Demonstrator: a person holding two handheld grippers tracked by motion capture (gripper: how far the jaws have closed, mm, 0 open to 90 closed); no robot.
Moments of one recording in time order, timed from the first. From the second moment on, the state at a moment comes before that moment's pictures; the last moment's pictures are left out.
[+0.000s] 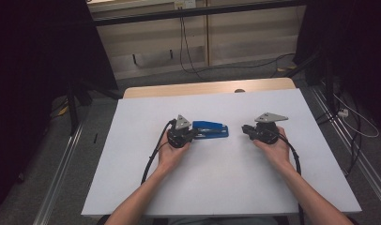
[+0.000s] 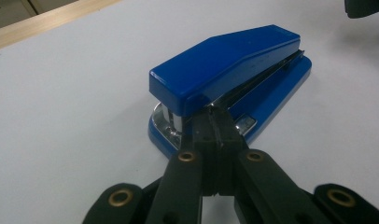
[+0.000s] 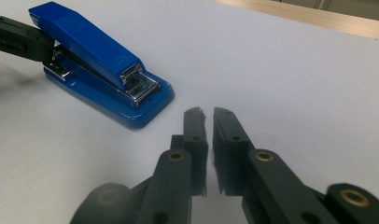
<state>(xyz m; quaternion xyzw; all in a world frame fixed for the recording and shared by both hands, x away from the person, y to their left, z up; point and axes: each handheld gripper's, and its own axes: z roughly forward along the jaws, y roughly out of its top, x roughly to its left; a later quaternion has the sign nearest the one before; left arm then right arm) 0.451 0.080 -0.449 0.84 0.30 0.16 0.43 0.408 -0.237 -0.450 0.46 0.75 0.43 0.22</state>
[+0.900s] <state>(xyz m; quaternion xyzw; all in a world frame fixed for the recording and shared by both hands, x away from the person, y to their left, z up) 0.436 0.099 -0.438 0.81 0.34 0.16 0.46 0.402 -0.241 -0.444 0.45 0.73 0.47 0.22</state>
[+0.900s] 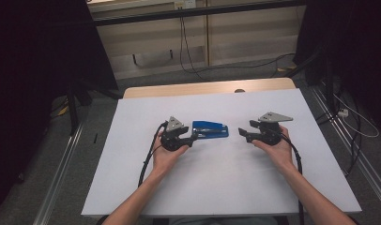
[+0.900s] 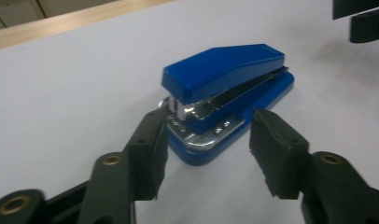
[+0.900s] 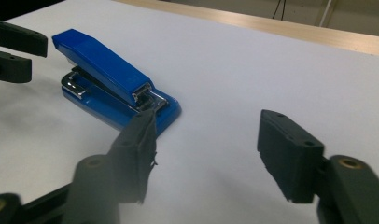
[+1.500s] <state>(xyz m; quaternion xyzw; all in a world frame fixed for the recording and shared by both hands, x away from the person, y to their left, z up) 0.432 0.110 -0.429 0.79 0.34 0.15 0.48 0.394 -0.233 -0.437 0.46 0.71 0.47 0.24</state>
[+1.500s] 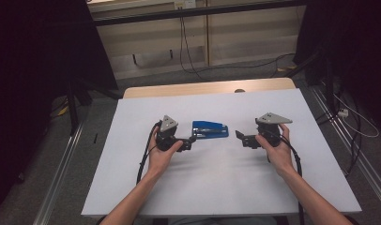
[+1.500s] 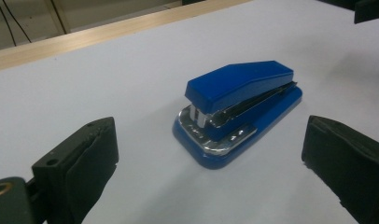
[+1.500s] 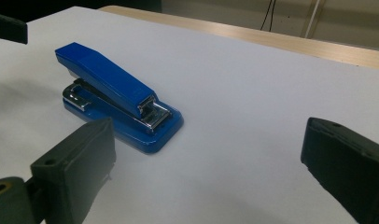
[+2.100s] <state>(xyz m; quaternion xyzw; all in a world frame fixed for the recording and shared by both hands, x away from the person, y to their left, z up) 0.405 0.133 -0.424 0.79 0.33 0.16 0.48 0.376 -0.237 -0.428 0.46 0.70 0.48 0.26</state>
